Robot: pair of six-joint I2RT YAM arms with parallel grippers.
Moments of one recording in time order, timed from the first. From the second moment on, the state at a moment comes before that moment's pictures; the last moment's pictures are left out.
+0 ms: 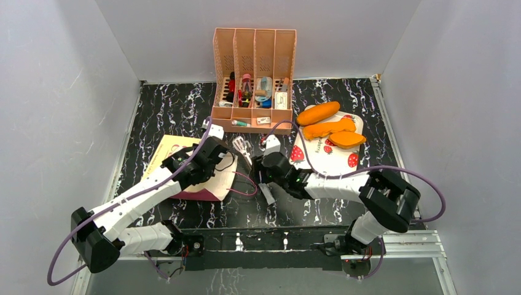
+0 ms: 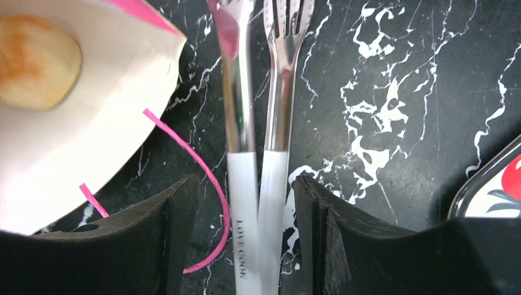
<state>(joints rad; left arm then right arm) -0.79 1.12 0.98 -0.91 -0.64 -0.35 0.92 1.52 0.73 0.24 0.23 0.46</state>
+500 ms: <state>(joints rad) -0.79 1.07 0.98 -0.91 -0.64 -0.35 1.17 1.75 0.91 0.11 0.75 0.38</state>
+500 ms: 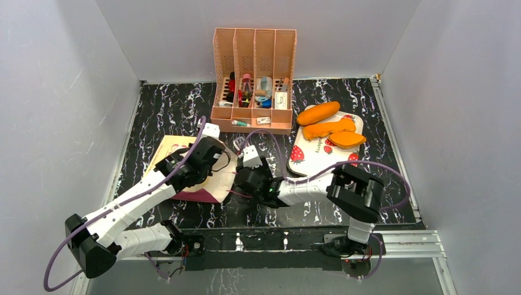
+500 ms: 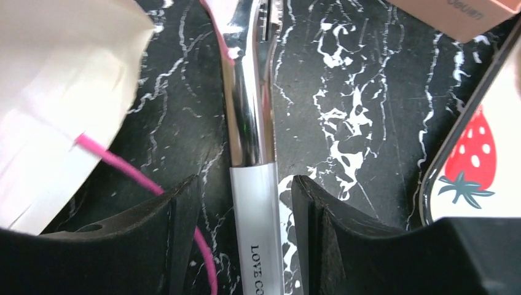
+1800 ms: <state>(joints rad) -0.79 1.05 0.98 -0.91 -0.64 -0.34 1.15 1.77 0.89 0.12 0.84 0.30</state>
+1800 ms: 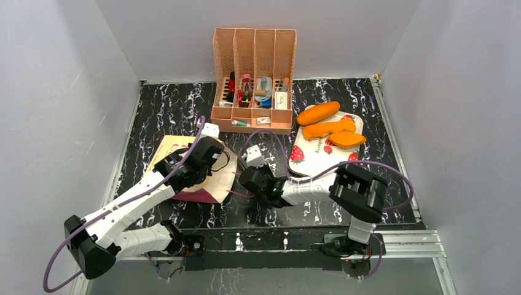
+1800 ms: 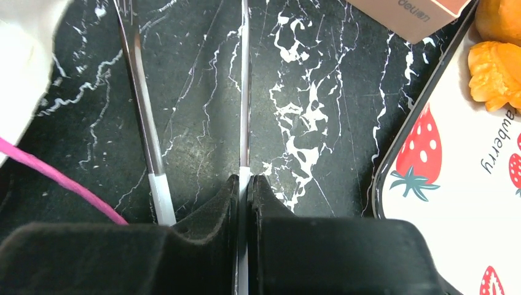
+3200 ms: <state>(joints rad) -0.79 1.07 0.97 -0.97 -0.61 -0.41 0.96 1.64 0.90 0.26 0.58 0.35</state>
